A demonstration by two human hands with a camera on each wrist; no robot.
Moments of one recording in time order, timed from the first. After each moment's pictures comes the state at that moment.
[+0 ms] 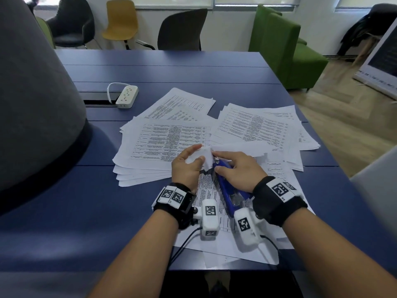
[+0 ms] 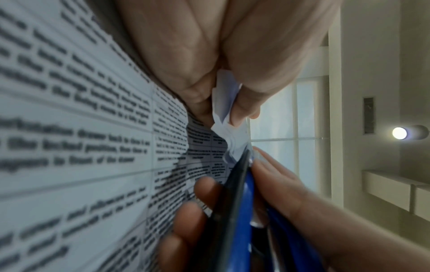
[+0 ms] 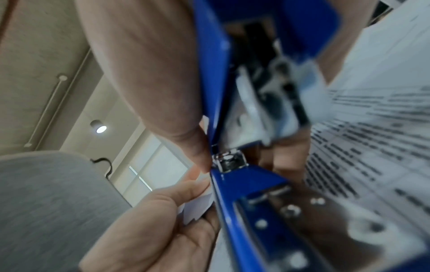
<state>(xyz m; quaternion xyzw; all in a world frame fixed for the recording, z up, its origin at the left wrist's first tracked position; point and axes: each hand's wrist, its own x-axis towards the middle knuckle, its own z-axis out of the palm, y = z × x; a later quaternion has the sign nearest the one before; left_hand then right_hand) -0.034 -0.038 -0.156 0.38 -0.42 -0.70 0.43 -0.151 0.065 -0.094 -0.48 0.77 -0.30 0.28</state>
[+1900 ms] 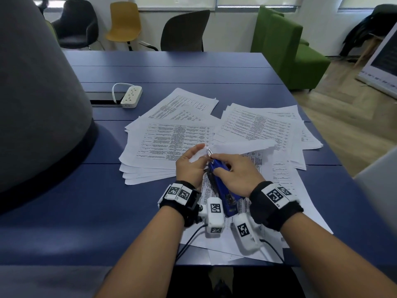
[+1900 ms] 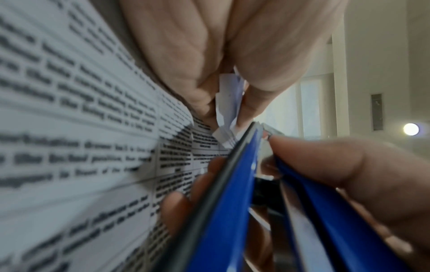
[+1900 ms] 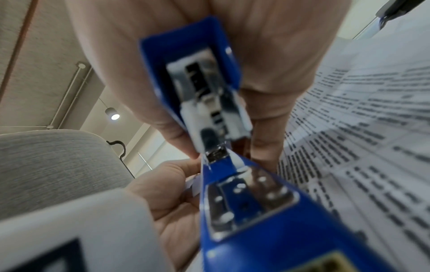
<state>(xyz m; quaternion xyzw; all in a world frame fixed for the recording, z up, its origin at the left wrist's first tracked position) -0.033 -0.035 -0.152 0.35 -0.38 -0.74 0.43 -0.126 0.069 -0.092 -0.50 0.76 -0.33 0.25</state>
